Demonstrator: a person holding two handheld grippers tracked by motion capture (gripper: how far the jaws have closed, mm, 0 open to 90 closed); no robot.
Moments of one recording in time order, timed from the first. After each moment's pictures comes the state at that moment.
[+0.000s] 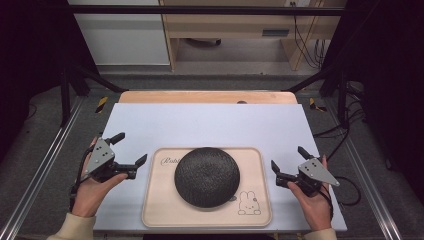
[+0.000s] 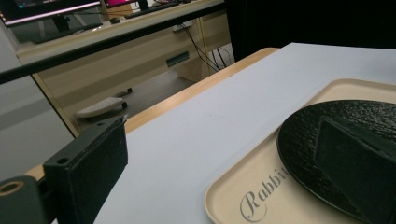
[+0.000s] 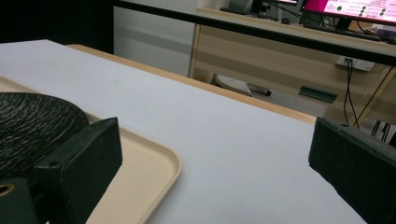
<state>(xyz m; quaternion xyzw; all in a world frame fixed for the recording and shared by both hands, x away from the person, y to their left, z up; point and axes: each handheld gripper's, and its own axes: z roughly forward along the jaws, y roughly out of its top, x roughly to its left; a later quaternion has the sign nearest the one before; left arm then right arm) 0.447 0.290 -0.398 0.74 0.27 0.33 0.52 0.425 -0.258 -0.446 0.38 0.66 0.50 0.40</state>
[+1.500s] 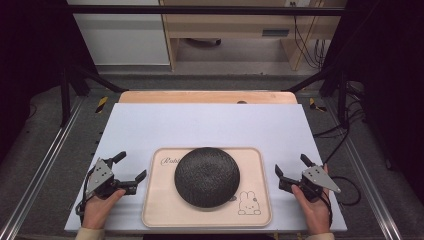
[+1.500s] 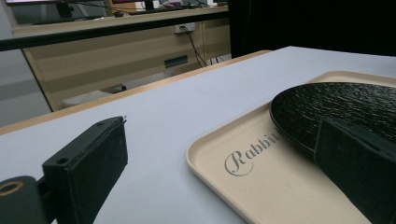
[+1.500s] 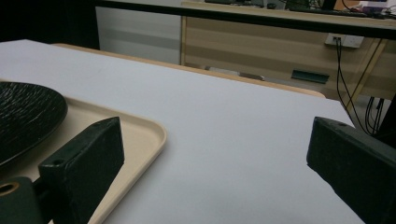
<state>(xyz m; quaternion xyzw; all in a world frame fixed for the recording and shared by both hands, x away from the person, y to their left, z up) 0.430 0.303 -0.468 0.70 0.30 0.32 0.56 0.423 -0.274 -0.481 0.42 0.63 0.51 0.40</state>
